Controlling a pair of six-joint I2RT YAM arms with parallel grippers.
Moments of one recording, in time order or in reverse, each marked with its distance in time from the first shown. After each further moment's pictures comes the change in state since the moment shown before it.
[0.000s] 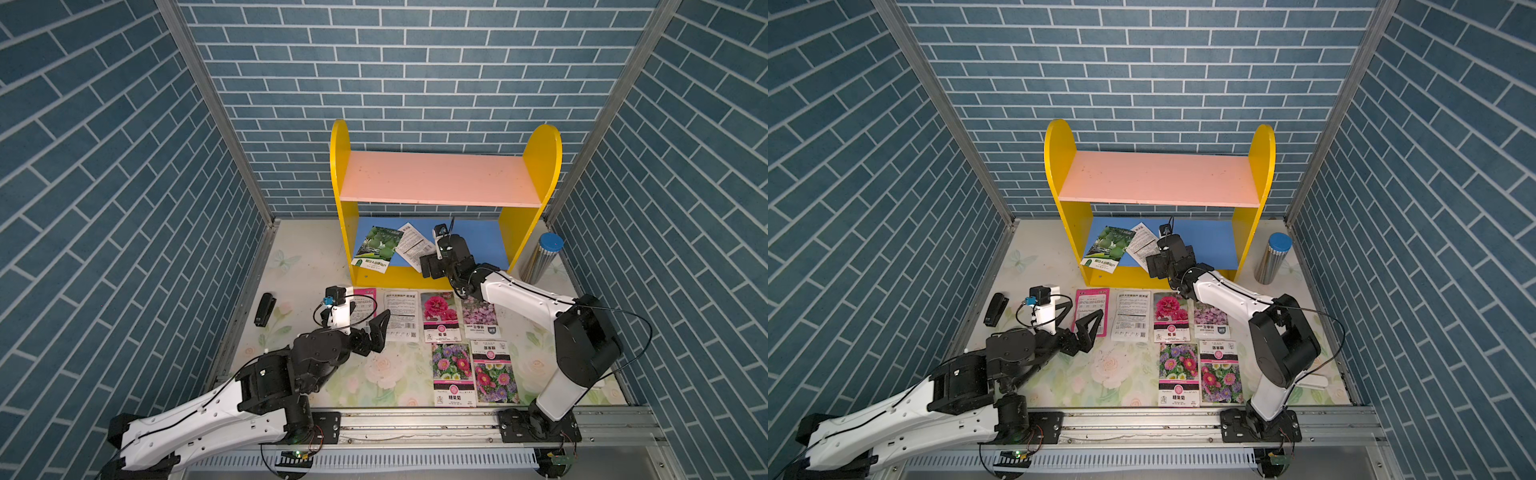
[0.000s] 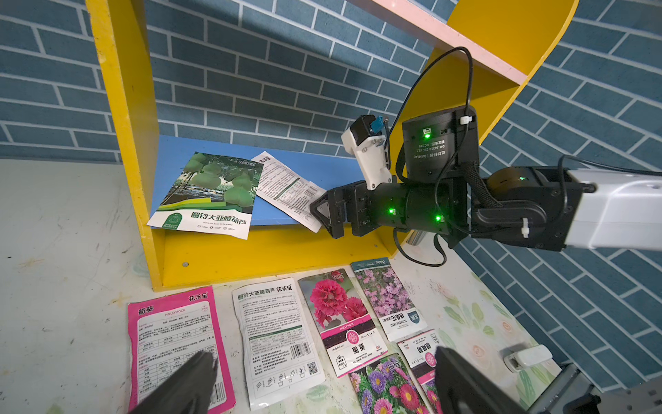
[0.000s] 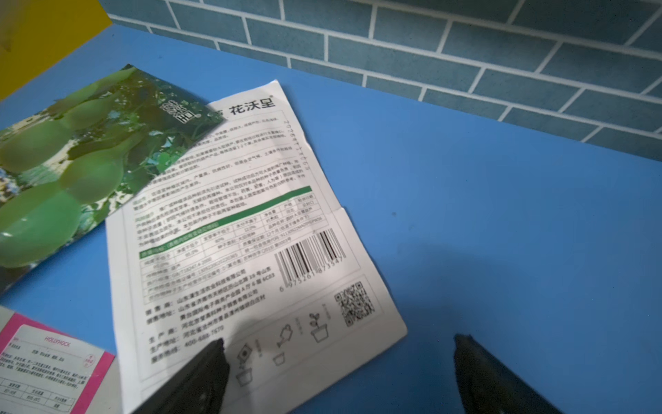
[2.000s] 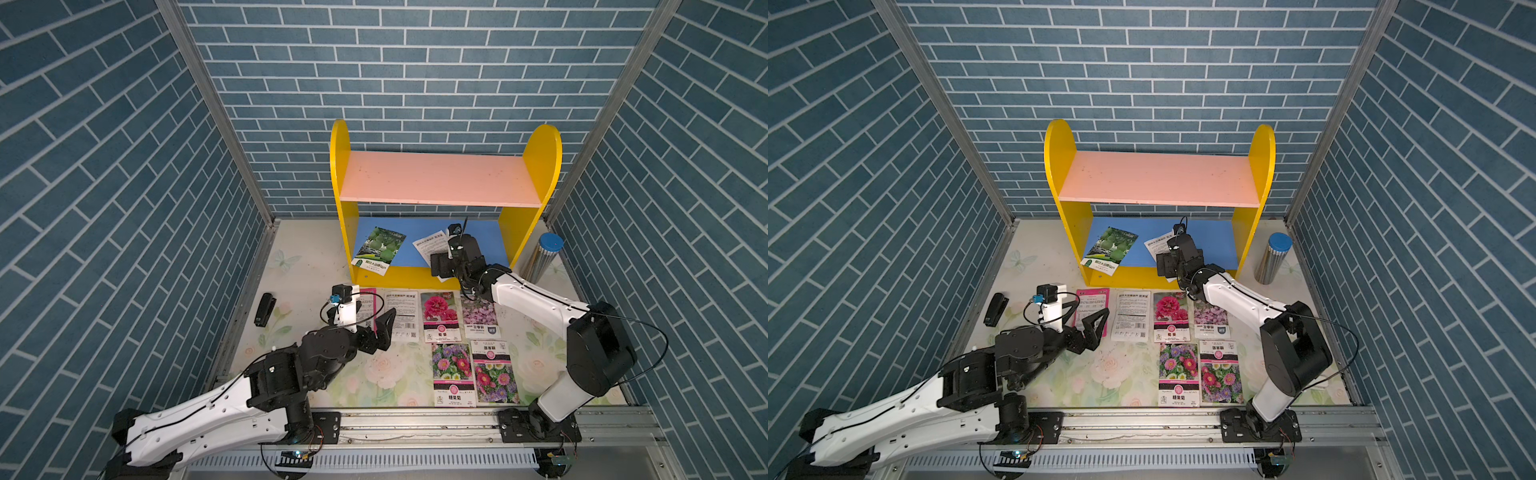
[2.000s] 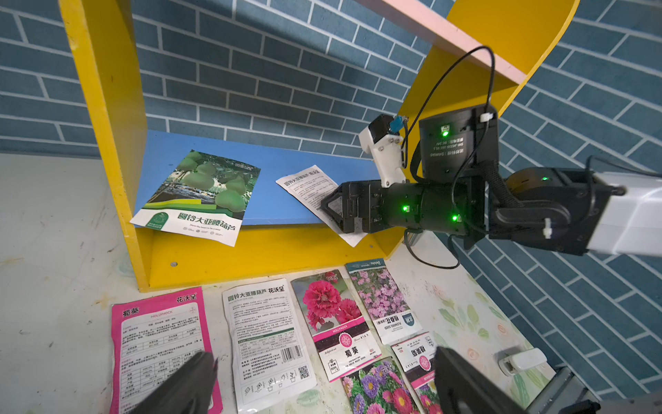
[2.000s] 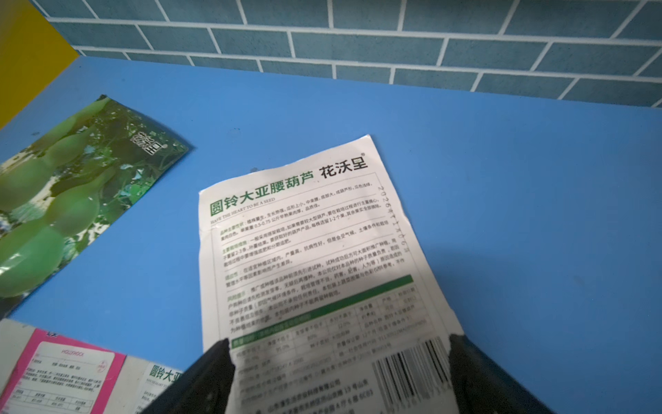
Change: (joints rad) left arm 0.000 0.071 0.000 0.066 0.019 -0.023; right arm -0.039 -0.078 -0.040 -0.047 -0.035 0.129
